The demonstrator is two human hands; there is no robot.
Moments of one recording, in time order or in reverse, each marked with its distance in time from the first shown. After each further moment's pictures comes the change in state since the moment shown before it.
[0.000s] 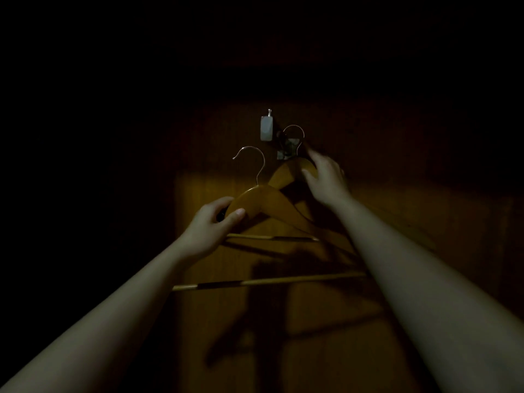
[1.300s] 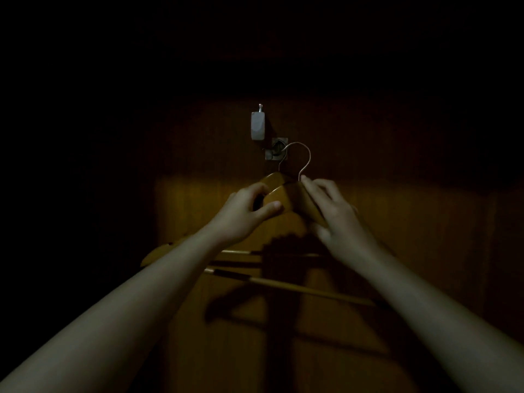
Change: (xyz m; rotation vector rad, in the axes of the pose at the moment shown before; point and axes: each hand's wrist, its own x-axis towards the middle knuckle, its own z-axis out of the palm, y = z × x) left_hand 0.051 0.030 0.037 0.131 -0.129 0.089; right_hand -0.086 0.012 -0.023 -0.093 -0.074 -0.309
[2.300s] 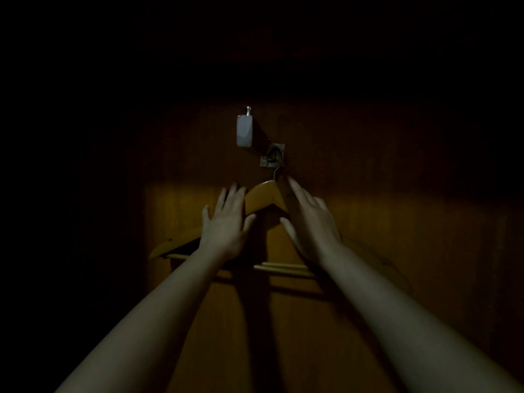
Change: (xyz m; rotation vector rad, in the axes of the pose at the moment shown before) left_hand 0.029 -0.063 0.024 0.571 0.173 -0.213; right_hand 0.043 0.001 0.029 -0.175 -0.069 0.103
